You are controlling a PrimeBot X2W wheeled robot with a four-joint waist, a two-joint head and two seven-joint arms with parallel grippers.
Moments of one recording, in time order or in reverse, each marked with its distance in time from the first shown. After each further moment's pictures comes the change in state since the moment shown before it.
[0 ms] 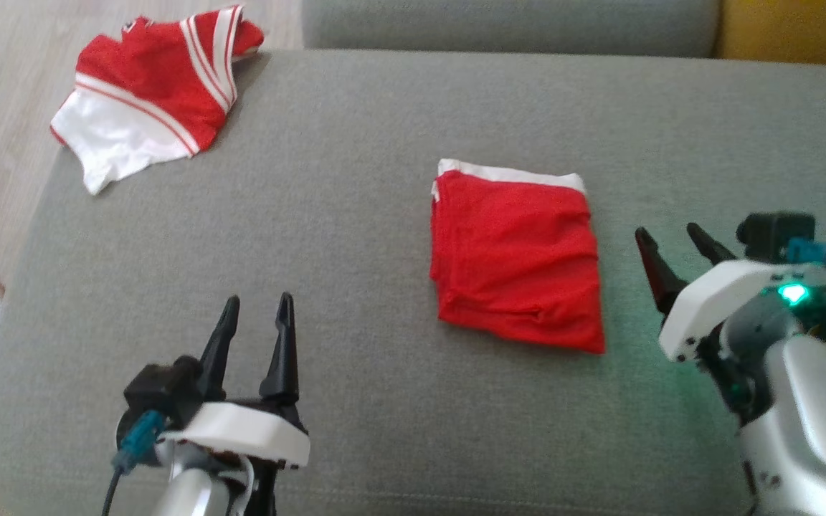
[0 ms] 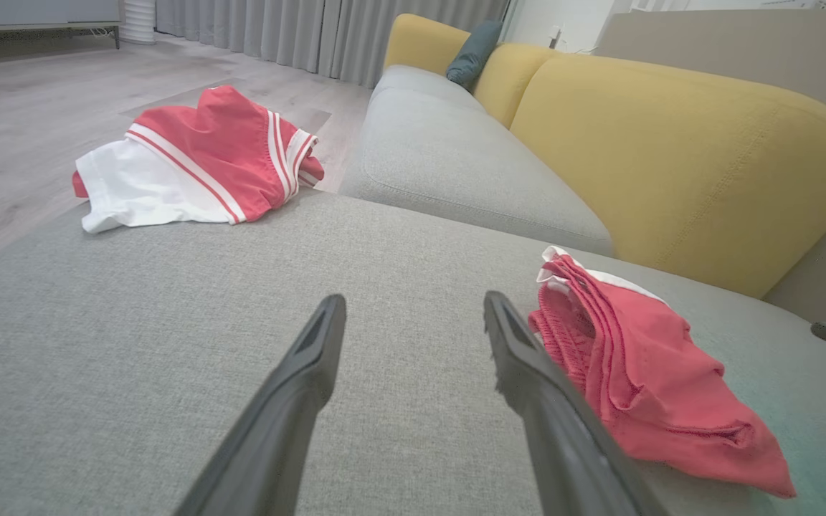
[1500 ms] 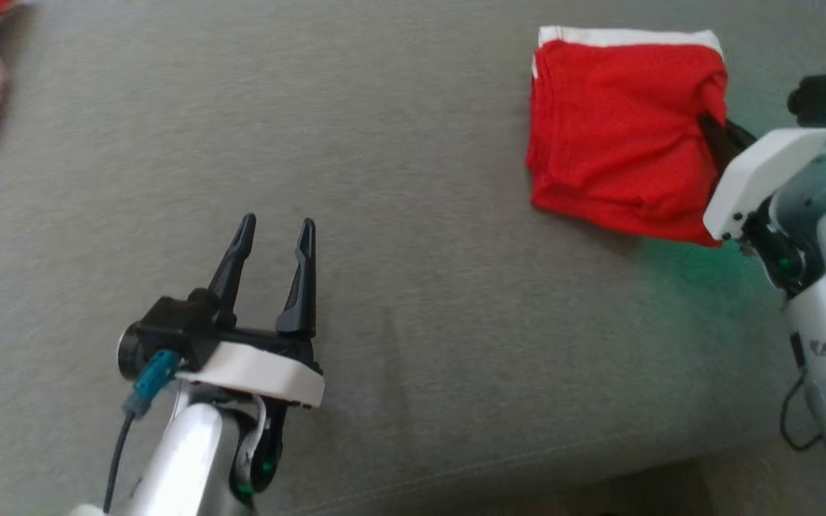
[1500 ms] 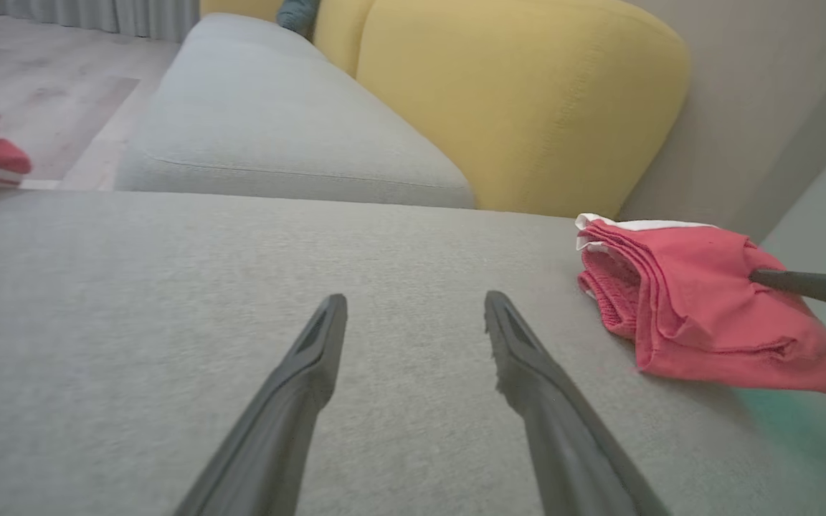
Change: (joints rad) left arm -0.151 0.006 -0.039 -0.032 0.077 -0.018 0.002; right arm -0.371 -0.173 0.137 0.286 0.177 0.000 0.044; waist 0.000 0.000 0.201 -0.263
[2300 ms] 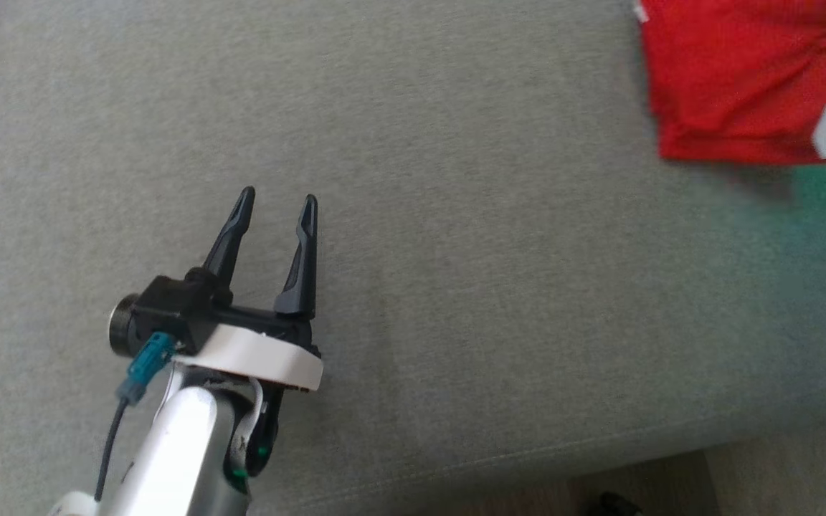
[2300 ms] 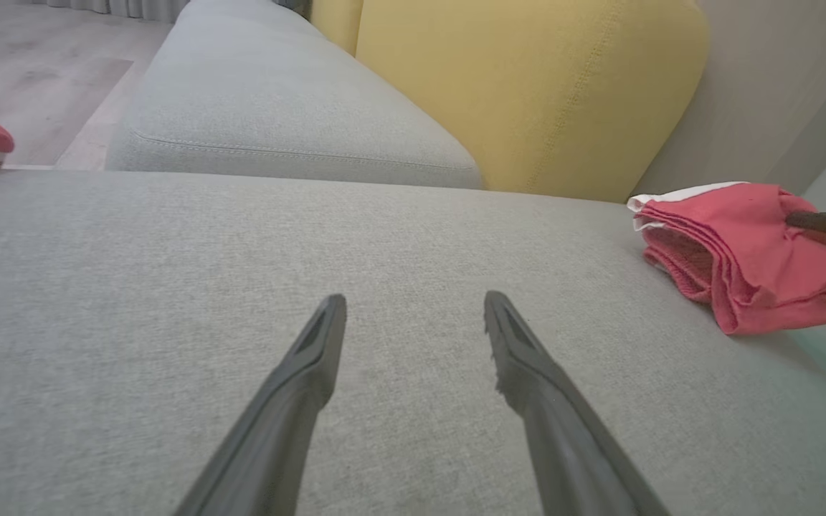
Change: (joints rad) left arm -0.042 0.031 -0.022 -0.047 0.012 0.011 0.026; right arm -0.226 -0.119 -0.035 0.210 -0.150 0.000 -0.090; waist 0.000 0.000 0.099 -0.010
